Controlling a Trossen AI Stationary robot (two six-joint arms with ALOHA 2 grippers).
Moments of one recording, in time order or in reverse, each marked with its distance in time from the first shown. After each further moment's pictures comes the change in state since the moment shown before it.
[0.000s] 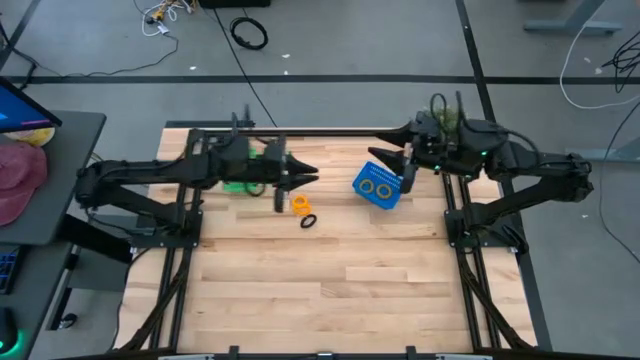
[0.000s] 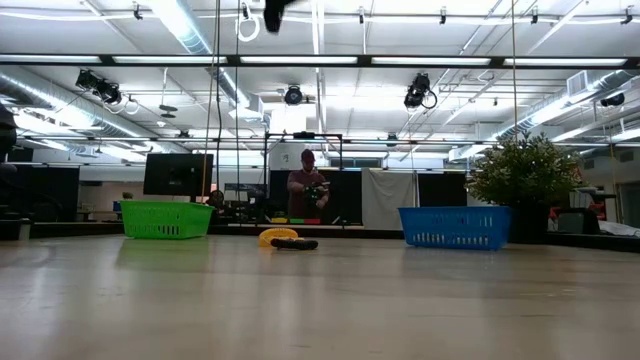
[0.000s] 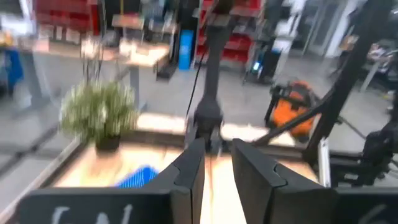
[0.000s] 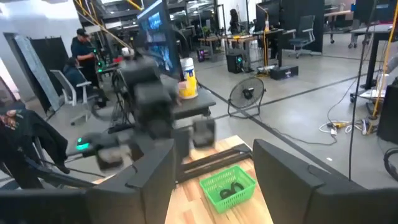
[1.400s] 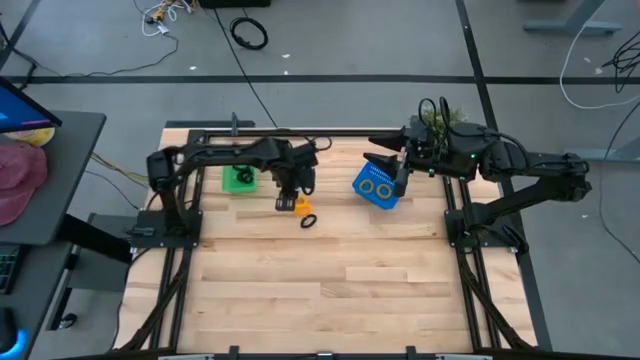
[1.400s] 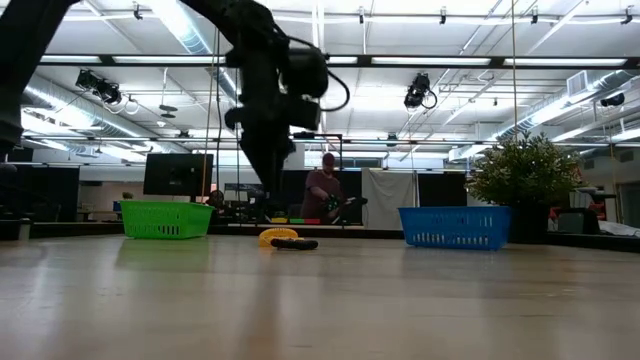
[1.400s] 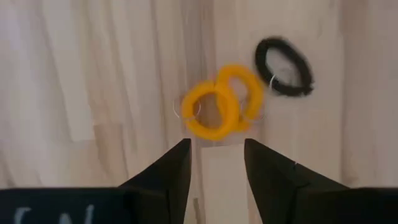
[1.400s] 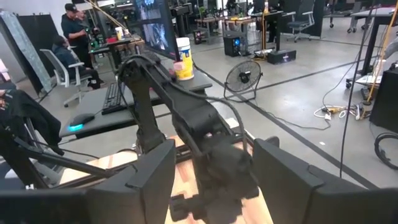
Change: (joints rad) left arm 0.191 0.583 0.309 -0.988 -0.016 0.525; right arm 0.000 0.027 0.000 -0.059 -0.001 0.009
